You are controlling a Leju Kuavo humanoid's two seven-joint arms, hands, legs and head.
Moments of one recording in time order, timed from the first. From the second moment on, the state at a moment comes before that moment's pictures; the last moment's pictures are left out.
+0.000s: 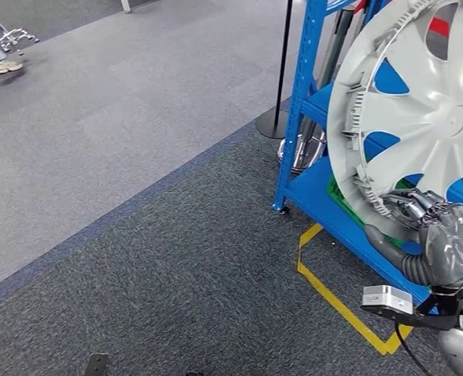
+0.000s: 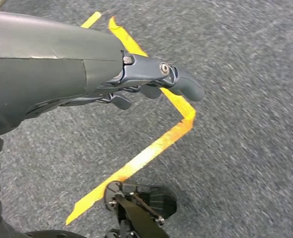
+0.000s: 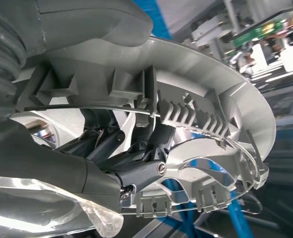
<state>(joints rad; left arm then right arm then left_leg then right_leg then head) -0.06 0.02 -0.39 -0.19 0.34 0.23 -0.44 0.04 -0.53 0.05 -2.01 0.78 -0.33 -0.16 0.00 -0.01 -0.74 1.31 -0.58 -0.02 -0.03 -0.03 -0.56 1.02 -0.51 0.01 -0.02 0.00</state>
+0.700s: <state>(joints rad) -0.08 0.01 -0.40 -0.19 0.31 0.23 -0.43 0.05 -0.53 0.04 -2.02 0.82 -0.31 -0.16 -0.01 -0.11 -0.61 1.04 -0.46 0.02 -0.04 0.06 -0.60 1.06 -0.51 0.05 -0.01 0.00</state>
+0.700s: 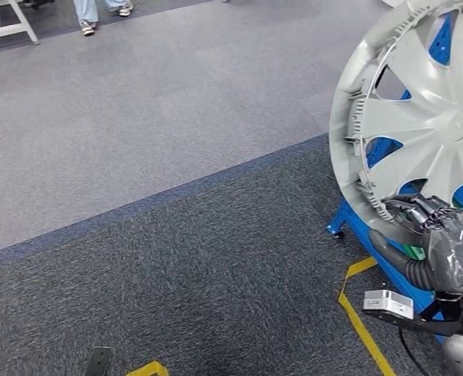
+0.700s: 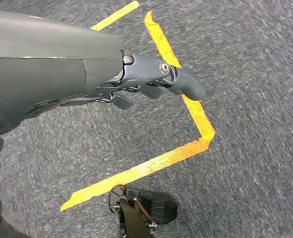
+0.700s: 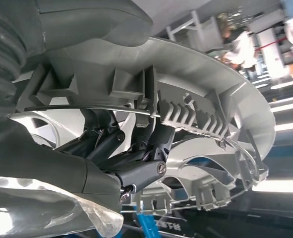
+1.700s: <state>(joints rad) -0.09 0.00 -0.41 -0.19 0.29 0.22 -0.42 0.07 -0.54 0.02 -2.03 0.84 -0.30 -0.14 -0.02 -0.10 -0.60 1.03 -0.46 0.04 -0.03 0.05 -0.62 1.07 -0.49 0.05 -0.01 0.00</state>
